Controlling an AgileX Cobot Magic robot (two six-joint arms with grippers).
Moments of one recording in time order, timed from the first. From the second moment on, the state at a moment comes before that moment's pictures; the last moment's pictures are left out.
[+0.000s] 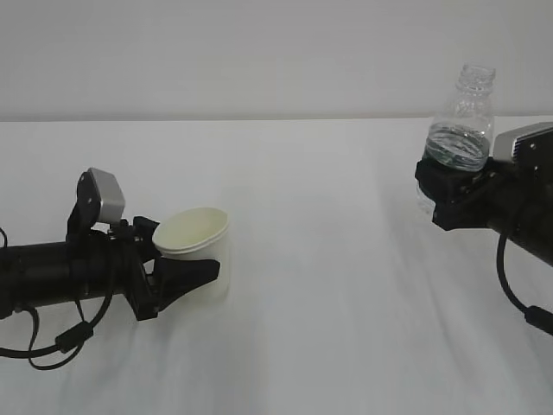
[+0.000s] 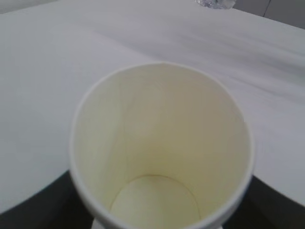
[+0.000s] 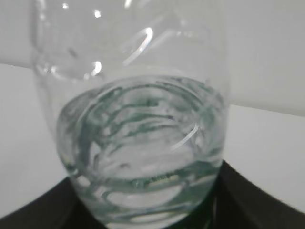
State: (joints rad) left arm -0.18 2.06 -0.65 1.00 -1.16 -0.37; right arm 0.03 1.85 -0.53 -0.40 -1.12 0.11
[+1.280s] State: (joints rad) left arm -0.44 2.06 -0.96 1.20 -1.15 -0.60; right arm 0.03 1.80 -0.42 -0.43 -1.12 0.04
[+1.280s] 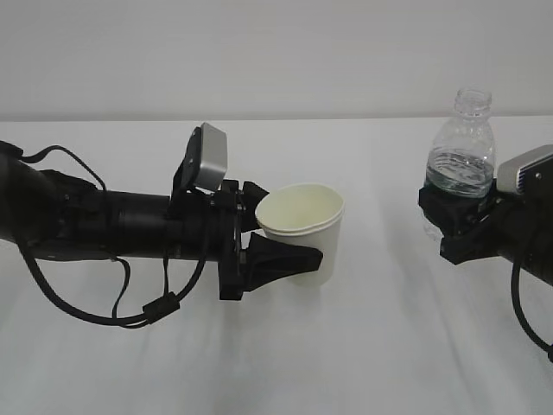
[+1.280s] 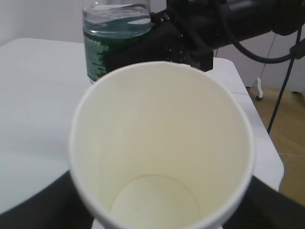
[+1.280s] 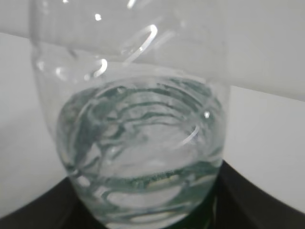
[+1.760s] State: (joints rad) left arm -0.44 2.06 -0.98 1.21 -1.14 -0.61; right arm 0.03 1.80 -0.42 -0.43 -1.12 0.02
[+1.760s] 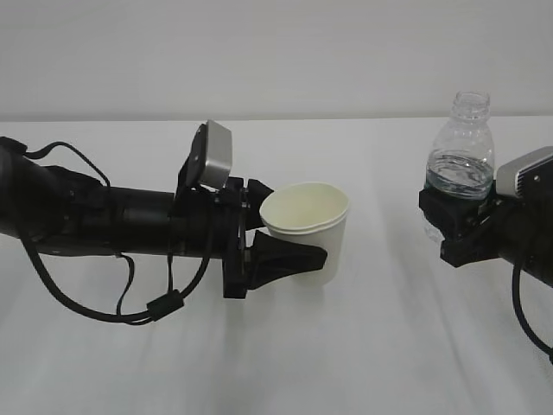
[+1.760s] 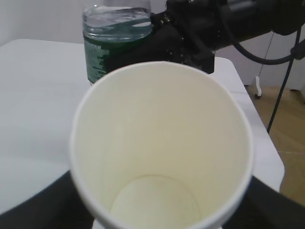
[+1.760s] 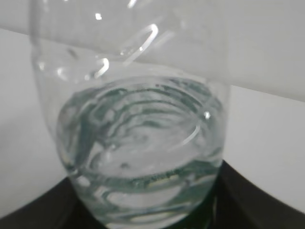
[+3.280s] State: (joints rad) left arm -0.48 2.13 -1.05 1.25 -1.11 -0.66; right arm 0.03 1.58 -0.38 -0.49 -0.87 -0.05
